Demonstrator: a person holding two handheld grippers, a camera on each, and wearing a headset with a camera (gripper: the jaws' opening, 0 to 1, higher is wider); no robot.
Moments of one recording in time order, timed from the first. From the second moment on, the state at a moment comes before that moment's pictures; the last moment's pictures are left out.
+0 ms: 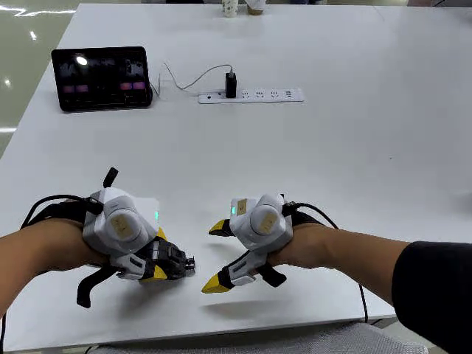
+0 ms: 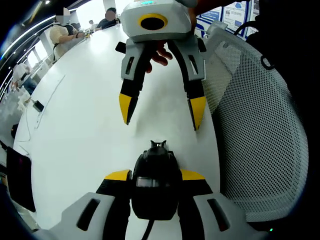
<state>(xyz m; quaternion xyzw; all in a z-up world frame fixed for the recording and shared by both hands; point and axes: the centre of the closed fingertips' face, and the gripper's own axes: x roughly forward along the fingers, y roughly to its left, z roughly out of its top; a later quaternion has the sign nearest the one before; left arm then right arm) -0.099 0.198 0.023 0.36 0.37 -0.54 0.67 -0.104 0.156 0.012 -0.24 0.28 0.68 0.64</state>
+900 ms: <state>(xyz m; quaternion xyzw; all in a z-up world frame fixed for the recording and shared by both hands) -0.097 0.199 0.021 0.35 0.37 -0.54 0.67 -0.103 0.182 -0.013 -0.30 0.25 0.68 0.62</state>
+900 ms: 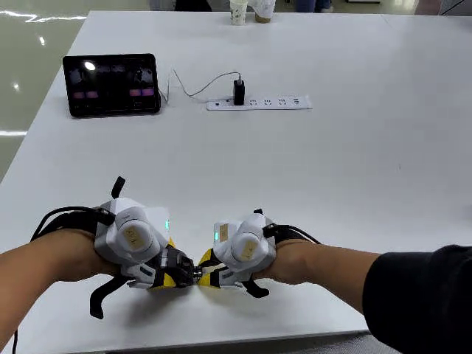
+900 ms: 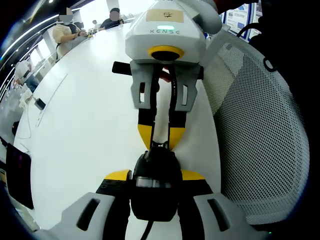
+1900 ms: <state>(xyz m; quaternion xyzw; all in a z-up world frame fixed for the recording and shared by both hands) -0.097 0.201 0.017 0.35 0.37 -0.54 0.67 -0.102 0.176 -0.015 -0.29 0.27 0.69 0.60</state>
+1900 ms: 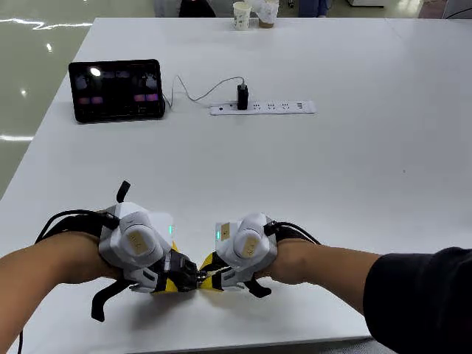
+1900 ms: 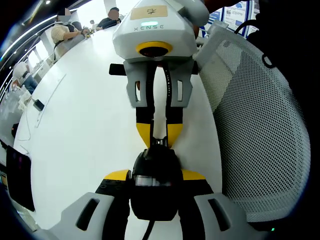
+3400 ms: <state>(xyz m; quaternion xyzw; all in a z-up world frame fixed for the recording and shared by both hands) -0.099 0.203 0.017 0.35 0.36 -0.55 0.66 -0.098 0.145 -0.014 -0.30 0.28 0.69 0.59</state>
